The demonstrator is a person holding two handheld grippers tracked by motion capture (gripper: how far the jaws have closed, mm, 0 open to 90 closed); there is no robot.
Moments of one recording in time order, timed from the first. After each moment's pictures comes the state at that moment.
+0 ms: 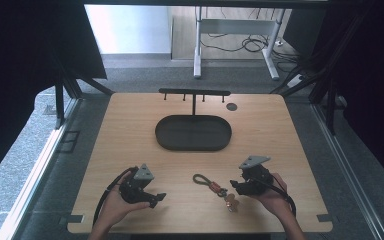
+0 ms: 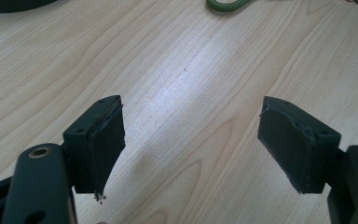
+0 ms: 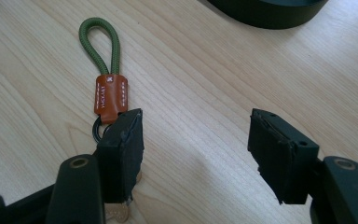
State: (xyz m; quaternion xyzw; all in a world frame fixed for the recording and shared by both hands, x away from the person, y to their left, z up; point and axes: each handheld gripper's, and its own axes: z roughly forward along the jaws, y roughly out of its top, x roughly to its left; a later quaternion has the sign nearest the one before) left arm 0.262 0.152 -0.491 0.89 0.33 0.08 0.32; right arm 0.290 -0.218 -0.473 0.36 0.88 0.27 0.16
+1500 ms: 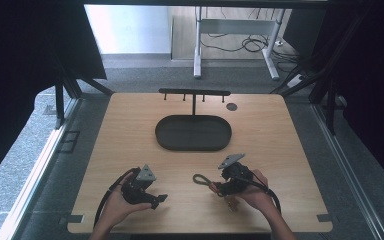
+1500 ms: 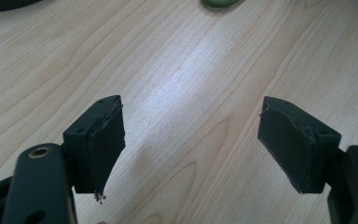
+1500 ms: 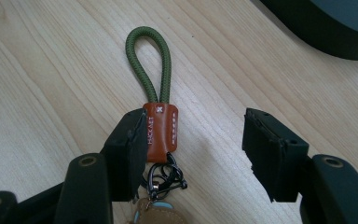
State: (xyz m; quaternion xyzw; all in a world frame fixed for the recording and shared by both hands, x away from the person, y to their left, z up) left arm 0.261 0.148 -0.494 0.89 0.32 0.07 0.32; right arm 0.301 -0.169 -0.482 0.31 0.91 0.25 0.13
